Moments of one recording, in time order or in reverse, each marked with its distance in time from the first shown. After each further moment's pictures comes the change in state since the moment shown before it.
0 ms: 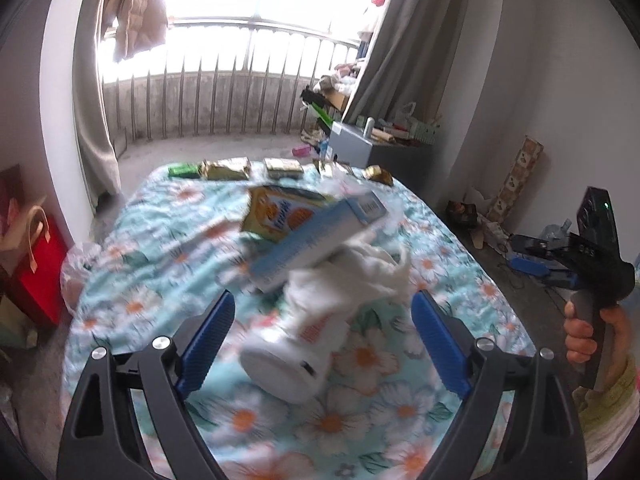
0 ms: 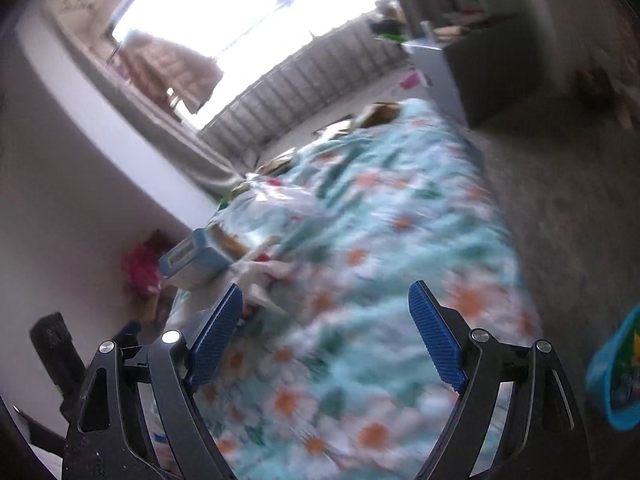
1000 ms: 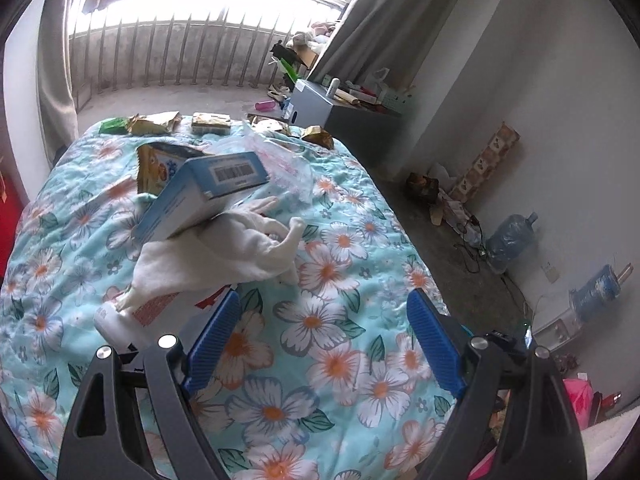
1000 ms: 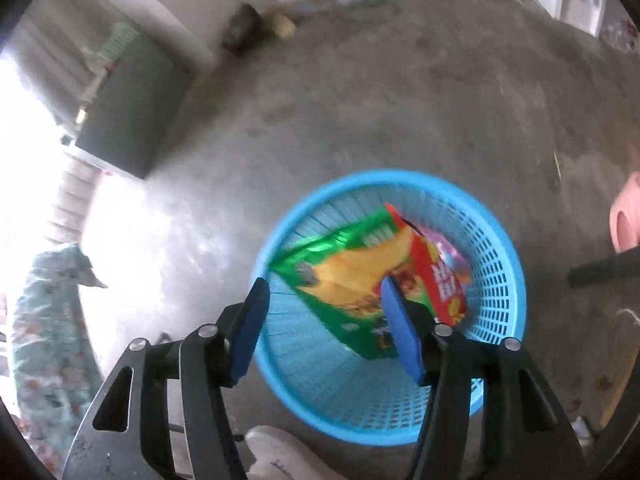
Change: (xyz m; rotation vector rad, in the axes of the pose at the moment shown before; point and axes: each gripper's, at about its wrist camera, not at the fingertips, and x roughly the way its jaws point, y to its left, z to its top) left arm 0.037 -0.084 0.006 -0.097 0.178 -0.148; right arm -0.114 -0.419 -0.152 0.787 -0.125 -0.616
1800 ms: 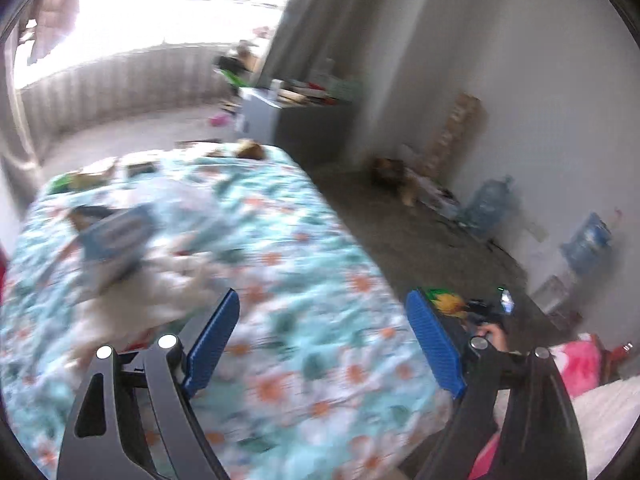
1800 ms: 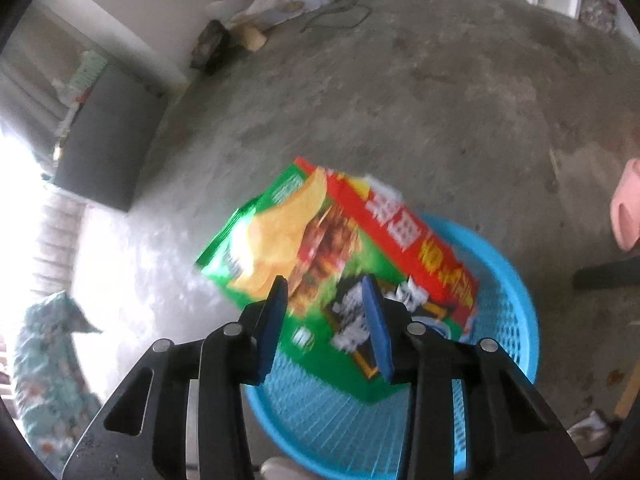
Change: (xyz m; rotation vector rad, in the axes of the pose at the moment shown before) left arm 0.003 -0.073 0.017 0.187 0.004 -0.037; right arm 0.063 -0.009 0.062 0.105 -0.041 -0.155
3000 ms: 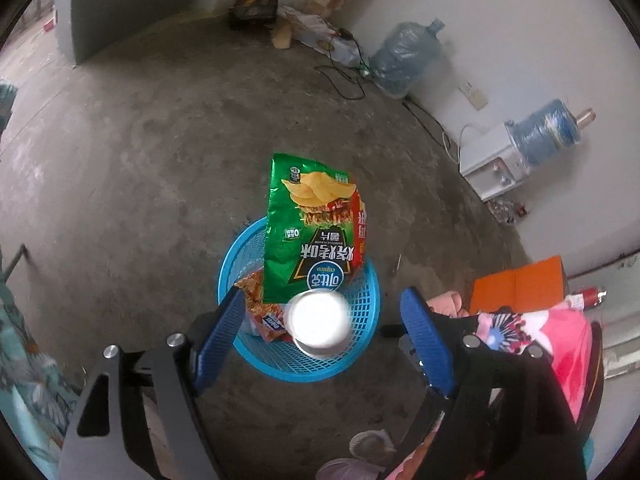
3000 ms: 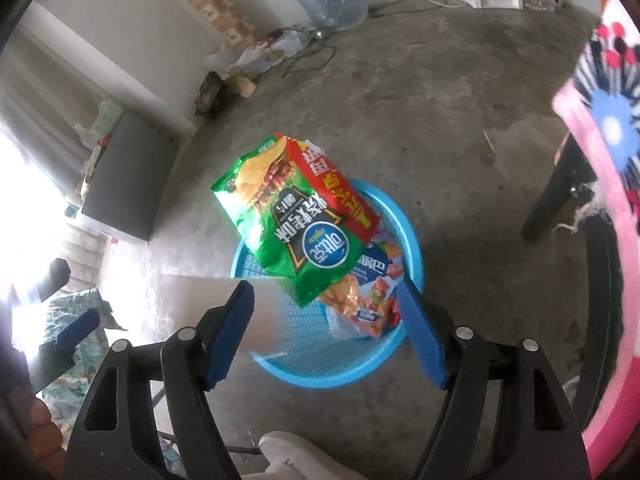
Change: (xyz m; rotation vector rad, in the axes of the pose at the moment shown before) left arm 0.365 -0.338 -0.070 0.138 0.550 -0.356; right arm -0.141 -0.087 -0.105 0.116 -0.116 0.141
